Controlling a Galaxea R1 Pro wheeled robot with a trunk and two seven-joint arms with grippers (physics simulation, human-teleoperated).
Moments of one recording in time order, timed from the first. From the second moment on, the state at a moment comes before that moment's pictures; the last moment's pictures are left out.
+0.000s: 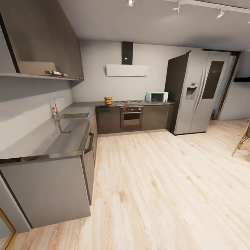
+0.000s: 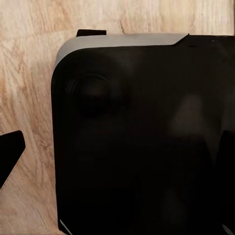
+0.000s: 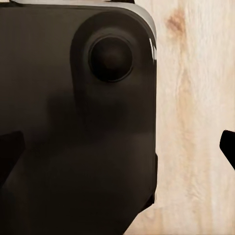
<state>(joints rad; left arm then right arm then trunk) 0.00 -0.02 0.01 -0.08 0.02 -0.01 -0.01 0.00 -0.02 -0.03 0.00 -0.02 -0.04 0.00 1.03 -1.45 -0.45</state>
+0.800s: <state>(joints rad) 0.00 -0.02 0.01 -0.08 0.02 0.00 -0.01 0.00 -0.01 -0.03 0.00 -0.02 -0.04 0.00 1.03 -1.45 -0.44</state>
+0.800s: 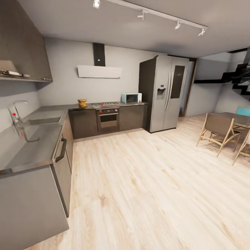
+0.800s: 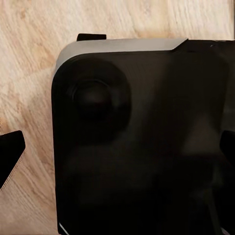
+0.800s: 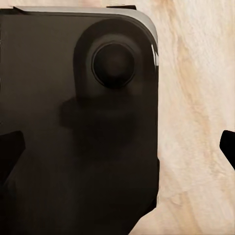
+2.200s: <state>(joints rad) 0.00 -0.03 0.01 -0.08 0.02 -0.01 -0.01 0.00 -0.02 -0.03 0.00 -0.02 -0.04 0.00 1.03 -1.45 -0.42</state>
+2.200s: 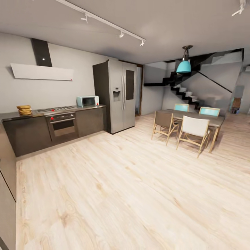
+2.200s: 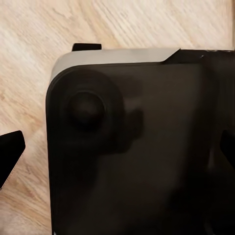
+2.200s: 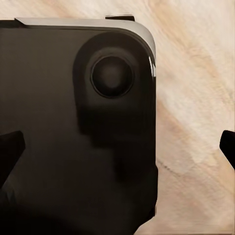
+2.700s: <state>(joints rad) 0.00 -0.03 0.01 -0.08 0.02 -0.01 -0.01 0.00 -0.02 -0.02 0.00 -0.01 -0.04 0.00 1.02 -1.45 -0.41</state>
